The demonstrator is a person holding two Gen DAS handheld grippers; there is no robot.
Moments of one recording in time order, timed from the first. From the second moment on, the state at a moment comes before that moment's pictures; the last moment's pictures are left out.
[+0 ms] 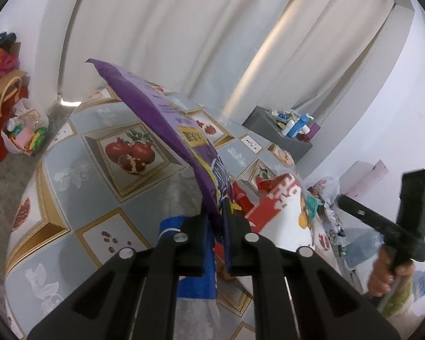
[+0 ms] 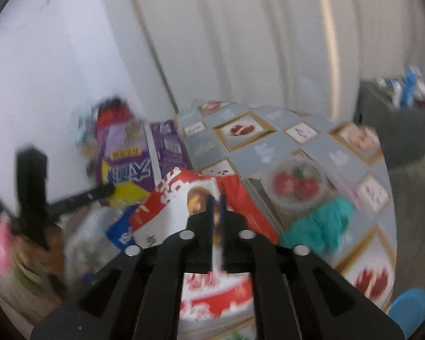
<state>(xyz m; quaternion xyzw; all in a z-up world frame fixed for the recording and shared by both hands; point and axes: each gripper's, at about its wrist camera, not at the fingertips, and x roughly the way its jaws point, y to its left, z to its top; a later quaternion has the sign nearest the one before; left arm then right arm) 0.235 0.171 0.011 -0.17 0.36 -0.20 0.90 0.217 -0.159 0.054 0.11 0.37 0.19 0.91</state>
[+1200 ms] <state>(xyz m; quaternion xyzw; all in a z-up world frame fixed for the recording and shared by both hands) 0.202 0.146 0.030 -0.10 0.34 -0.19 0.91 0.190 -0.181 -0.027 0.39 0.35 0.26 0.81</state>
